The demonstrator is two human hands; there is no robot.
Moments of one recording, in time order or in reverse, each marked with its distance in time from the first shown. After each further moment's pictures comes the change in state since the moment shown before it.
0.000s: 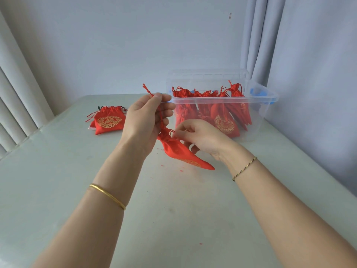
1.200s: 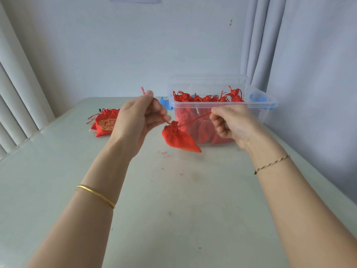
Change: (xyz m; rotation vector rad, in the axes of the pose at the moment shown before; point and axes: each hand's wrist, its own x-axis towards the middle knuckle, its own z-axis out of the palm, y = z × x) left_hand 0.009 0.008 -0.019 0.056 -0.130 0.042; right_hand -0.004 -0.002 -0.054 0.298 0.396 0.086
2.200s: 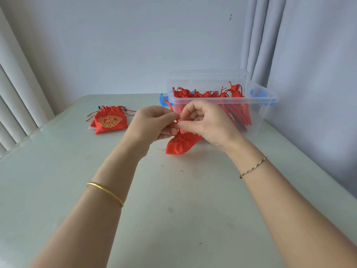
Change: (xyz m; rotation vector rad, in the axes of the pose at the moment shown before) left_hand -0.008 -0.013 0.013 0.388 -0.011 -0.126; right_hand -0.017 0.000 0.039 -0.215 -0.208 -0.346
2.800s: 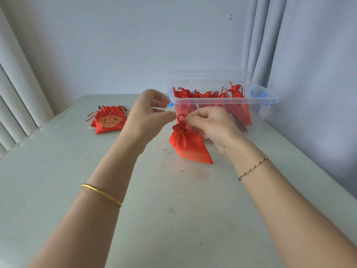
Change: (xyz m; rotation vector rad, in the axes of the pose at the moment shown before) left_hand -0.003 0.013 -0.005 0.238 0.139 0.130; right_hand 0.002 0.008 0.001 0.152 0.101 0.190
